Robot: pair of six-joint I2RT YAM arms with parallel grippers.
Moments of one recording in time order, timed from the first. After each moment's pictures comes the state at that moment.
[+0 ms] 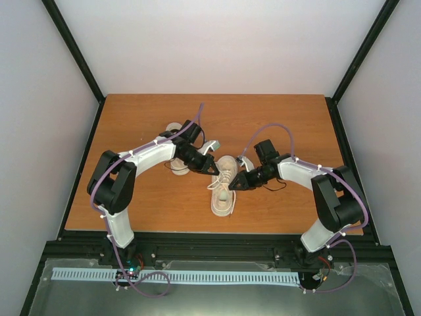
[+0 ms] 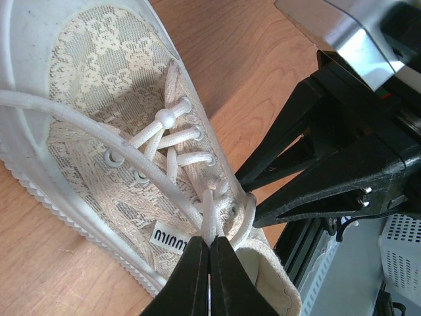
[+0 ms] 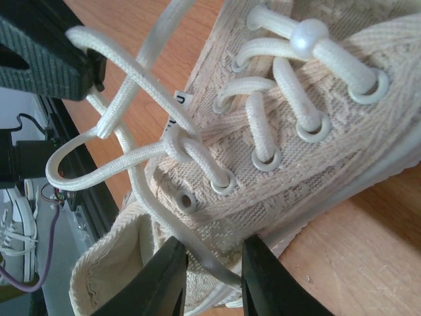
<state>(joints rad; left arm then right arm) -0.56 1.83 1.28 -0.65 0.75 -0.18 0.41 1.62 0.85 -0.44 -0.83 0.12</state>
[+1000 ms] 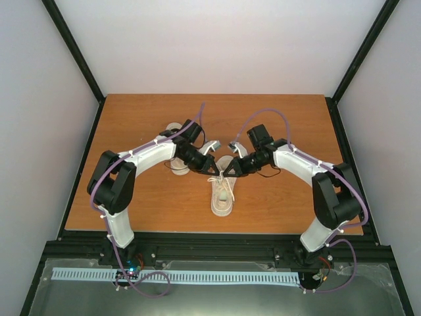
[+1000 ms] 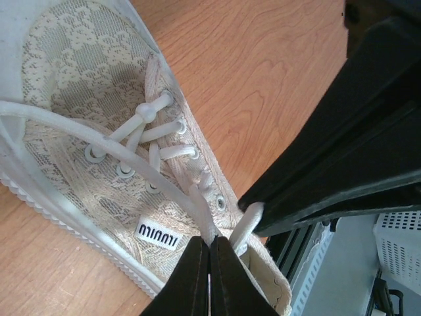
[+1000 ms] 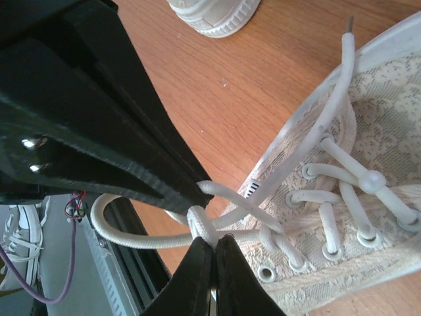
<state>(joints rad) -0.56 1.83 1.30 -0.68 0.78 -0.15 0.45 1.64 1.07 -0.57 -0.81 0.13</state>
